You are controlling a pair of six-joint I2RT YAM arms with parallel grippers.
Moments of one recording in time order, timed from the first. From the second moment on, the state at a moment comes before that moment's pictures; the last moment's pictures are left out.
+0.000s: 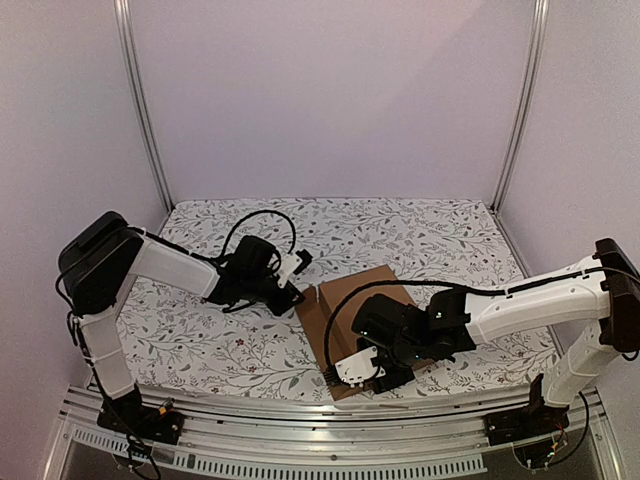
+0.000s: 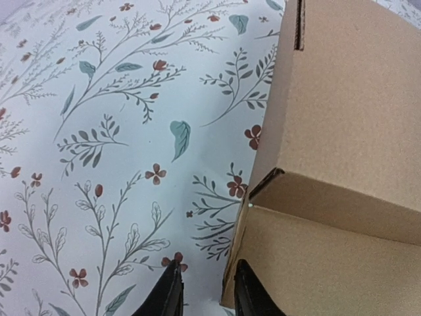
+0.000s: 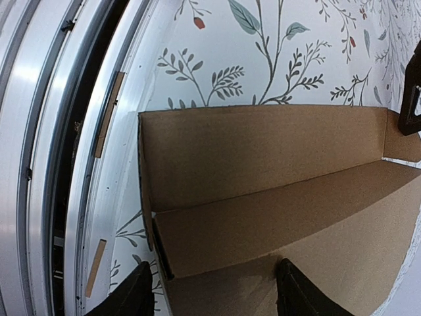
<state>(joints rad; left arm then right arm) -0.69 1.88 0.93 0.18 0.15 0.12 1.25 1.61 0.99 -0.53 0.11 -0.70</state>
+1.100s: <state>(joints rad) -0.68 1.85 0.90 0.11 0.21 0.04 1.25 1.61 0.99 -0.53 0.10 -0.67</state>
